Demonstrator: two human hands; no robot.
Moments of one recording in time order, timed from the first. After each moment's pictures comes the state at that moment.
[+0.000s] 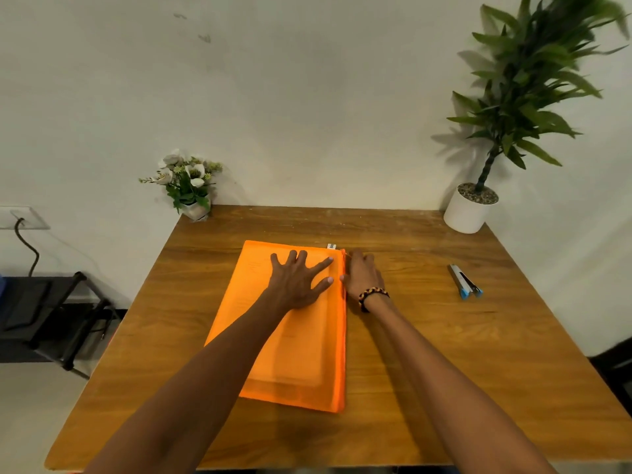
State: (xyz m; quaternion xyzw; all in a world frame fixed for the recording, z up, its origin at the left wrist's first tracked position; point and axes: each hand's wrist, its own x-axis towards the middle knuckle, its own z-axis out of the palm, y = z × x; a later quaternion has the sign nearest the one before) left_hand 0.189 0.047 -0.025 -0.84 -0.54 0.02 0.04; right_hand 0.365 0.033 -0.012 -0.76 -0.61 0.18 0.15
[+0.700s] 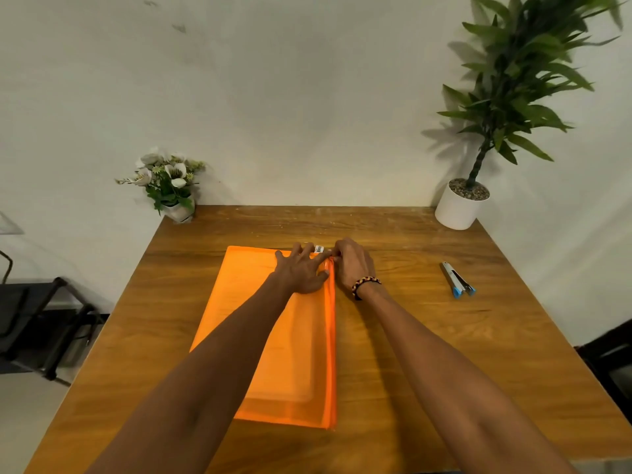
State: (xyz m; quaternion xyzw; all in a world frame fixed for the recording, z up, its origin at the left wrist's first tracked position) left_hand 0.225 0.088 -0.017 -0.84 -0.54 0.07 -0.07; right_hand 0.381 0.072 -0.020 -0.70 -0.68 0.06 0.21
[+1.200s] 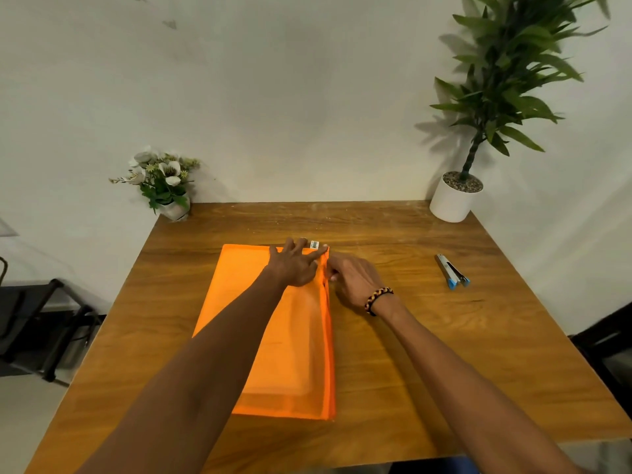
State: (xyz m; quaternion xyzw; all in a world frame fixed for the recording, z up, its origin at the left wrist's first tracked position) left_hand 0.217 0.091 -0.016 -0.84 -0.53 0.11 -0.06; right_hand 0.391 0.018 -0.006 -0.60 -0.79 0.07 0.13
